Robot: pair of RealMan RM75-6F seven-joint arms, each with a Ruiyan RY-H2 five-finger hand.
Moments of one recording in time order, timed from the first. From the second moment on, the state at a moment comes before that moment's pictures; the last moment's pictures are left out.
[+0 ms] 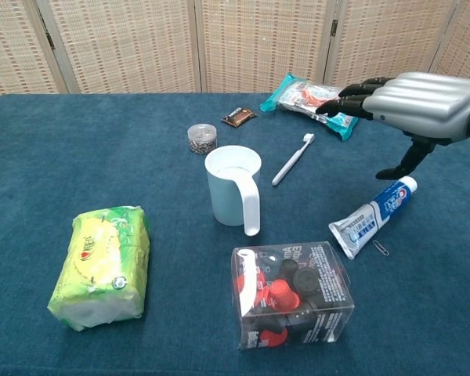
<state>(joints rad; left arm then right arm) -0.02 -1.14 -0.04 -1.56 1.48 1.56 0.09 0.69 -1.37 0.09 -1.42 -1.49 0.97 -0.37</state>
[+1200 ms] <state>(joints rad) -0.01 -1.13 -0.04 -1.57 1.48 1.55 0.09 0.67 -1.61 -0.02 -1.03 -1.57 0.97 -0.25</state>
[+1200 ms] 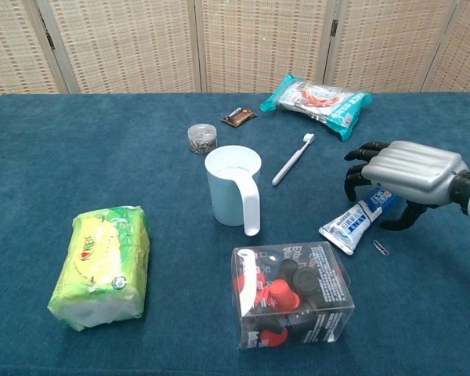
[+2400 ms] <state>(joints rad) -0.02 -1.12 -0.04 -1.56 1.48 1.54 0.08 0.70 -1.55 0.16 -1.27 -1.56 1.22 0.16</state>
